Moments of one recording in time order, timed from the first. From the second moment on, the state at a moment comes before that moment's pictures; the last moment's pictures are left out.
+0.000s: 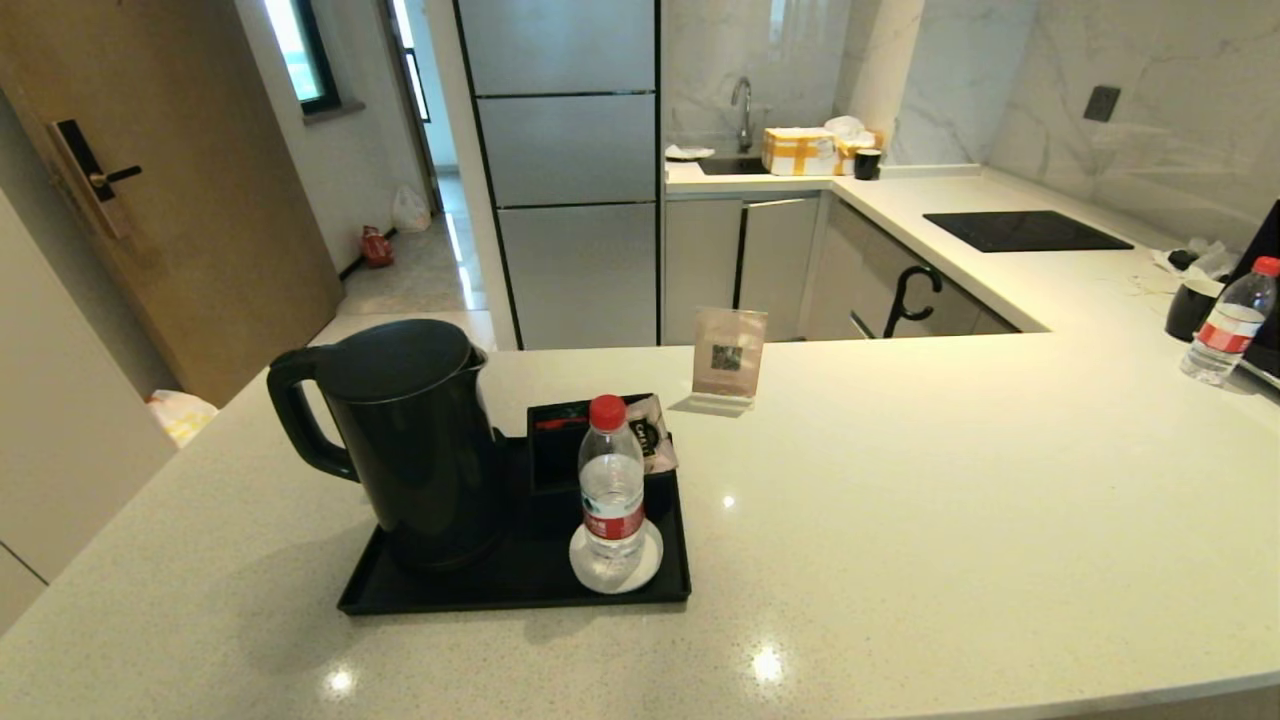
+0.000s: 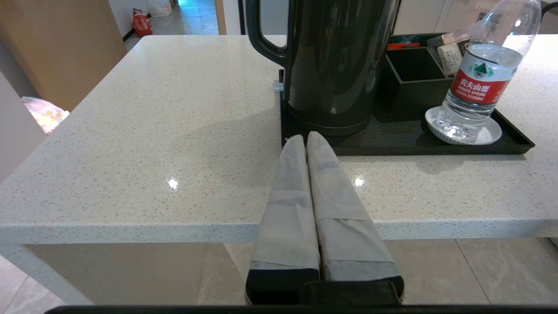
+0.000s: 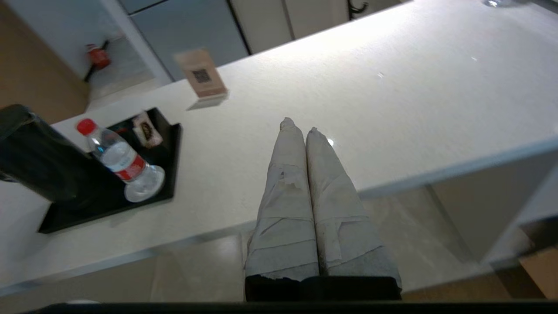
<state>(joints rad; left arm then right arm) 0.01 0.00 0.00 -0.03 0.00 -0.01 -0.03 0.39 -1.23 0.95 -0.03 0.25</state>
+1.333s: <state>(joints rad) 0.01 0.00 0.00 -0.03 0.00 -0.01 0.00 0.00 -0.02 -0.01 -0.01 0.00</state>
